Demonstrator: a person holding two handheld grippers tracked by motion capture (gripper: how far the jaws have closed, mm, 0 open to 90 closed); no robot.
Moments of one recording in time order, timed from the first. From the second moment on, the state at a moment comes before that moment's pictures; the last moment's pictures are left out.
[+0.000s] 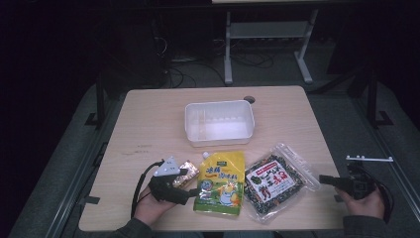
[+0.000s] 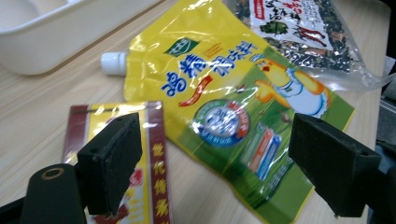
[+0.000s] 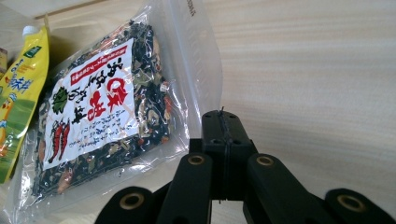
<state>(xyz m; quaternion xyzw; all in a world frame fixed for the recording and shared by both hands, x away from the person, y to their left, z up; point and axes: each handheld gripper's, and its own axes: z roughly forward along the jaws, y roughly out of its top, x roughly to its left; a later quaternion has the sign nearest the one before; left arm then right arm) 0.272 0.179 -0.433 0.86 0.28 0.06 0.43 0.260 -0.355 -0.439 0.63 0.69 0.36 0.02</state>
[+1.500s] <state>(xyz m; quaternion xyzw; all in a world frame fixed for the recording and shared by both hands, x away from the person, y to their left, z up) 0.359 0.011 -0.431 0.88 0.18 -0.07 0.43 0.240 -0.324 -0.287 0.49 0.76 0.41 0.14</state>
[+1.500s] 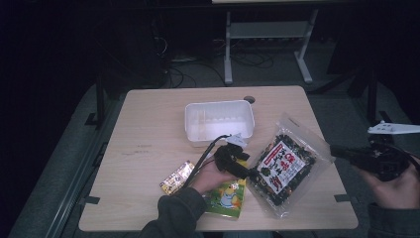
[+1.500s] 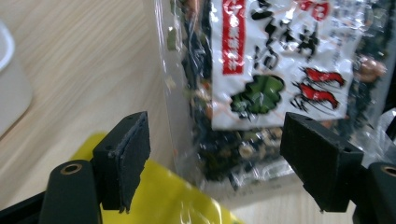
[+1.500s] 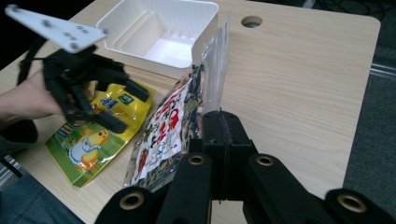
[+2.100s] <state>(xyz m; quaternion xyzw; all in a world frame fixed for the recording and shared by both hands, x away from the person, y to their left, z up) 0.387 -0.004 -0.447 0.87 0.17 -0.17 0.44 0.243 -0.319 -0.278 0.47 0.77 0.41 0.13</state>
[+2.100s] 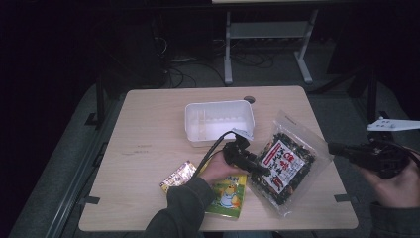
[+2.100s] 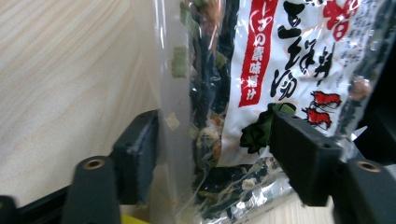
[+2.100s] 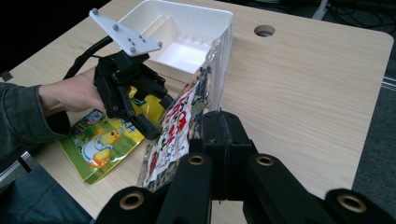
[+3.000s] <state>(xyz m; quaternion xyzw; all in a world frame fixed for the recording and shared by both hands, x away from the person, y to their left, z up) 0.373 0.010 -0.438 0.87 0.12 -0.14 0.46 0.264 -0.348 -0.300 0.49 0.74 0.46 0.11</state>
